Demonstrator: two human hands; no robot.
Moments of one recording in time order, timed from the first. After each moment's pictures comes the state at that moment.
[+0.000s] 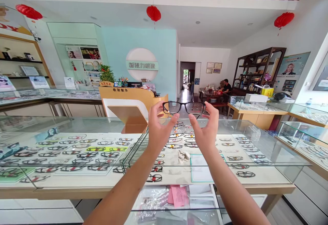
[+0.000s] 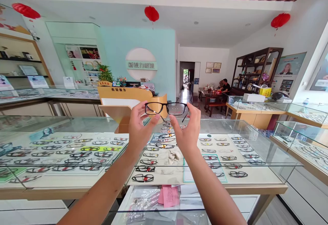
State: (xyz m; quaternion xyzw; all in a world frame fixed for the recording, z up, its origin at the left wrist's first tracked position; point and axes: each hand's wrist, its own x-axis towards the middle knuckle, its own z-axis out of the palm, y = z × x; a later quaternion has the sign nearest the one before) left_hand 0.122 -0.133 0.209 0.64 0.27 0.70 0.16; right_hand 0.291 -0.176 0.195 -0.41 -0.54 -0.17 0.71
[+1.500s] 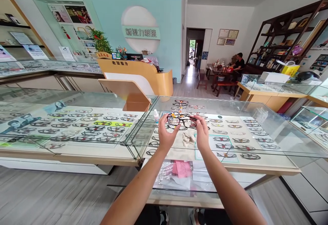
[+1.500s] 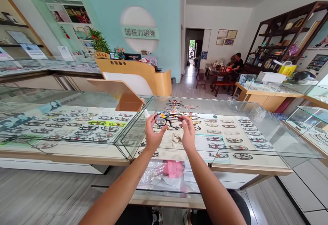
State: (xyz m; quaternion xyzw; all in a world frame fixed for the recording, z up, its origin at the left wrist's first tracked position) left_hand 0.123 -0.041 -0.005 0.64 0.38 0.65 0.15; right_hand 0.289 -0.095 0.024 -0.40 -0.44 0.34 0.73
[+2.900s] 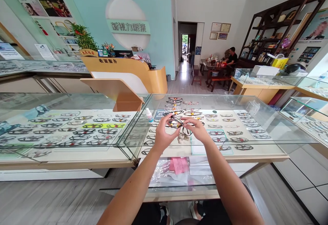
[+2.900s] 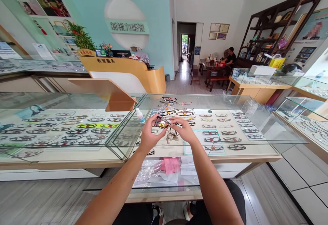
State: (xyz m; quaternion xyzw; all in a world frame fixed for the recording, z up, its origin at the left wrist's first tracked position) left_hand 0.126 -0.053 0.004 0.74 0.32 0.57 0.14; right_hand 0.334 -0.087 0.029 -0.42 -0.63 0.37 0.54
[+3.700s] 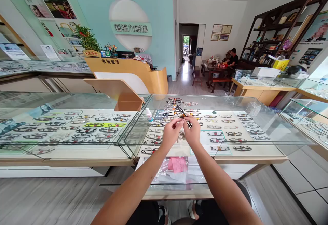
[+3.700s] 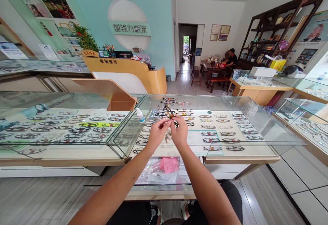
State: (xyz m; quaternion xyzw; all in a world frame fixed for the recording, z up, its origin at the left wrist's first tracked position) left_hand 0.169 -0.066 0.024 0.64 0.41 0.51 0.40; right_hand 0.296 -0.083 0.002 -0.51 -0.54 0.10 0.66
